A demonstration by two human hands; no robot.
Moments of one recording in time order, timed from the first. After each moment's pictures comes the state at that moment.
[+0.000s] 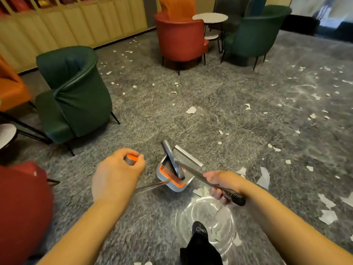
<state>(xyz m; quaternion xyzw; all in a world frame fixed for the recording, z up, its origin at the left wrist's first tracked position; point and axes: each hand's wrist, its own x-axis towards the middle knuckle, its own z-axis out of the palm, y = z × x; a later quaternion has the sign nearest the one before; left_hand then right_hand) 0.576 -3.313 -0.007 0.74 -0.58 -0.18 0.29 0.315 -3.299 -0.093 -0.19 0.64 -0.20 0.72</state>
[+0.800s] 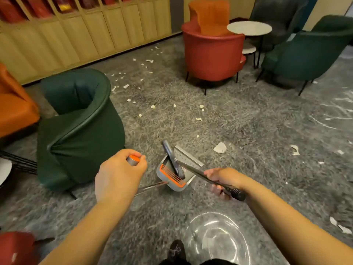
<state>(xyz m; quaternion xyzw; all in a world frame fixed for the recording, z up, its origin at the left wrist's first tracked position) 0.607 -3.844 0.006 0.77 -0.54 -0.16 0.30 0.352 -3.869 -0.077 -0.20 0.60 -0.16 0.76</state>
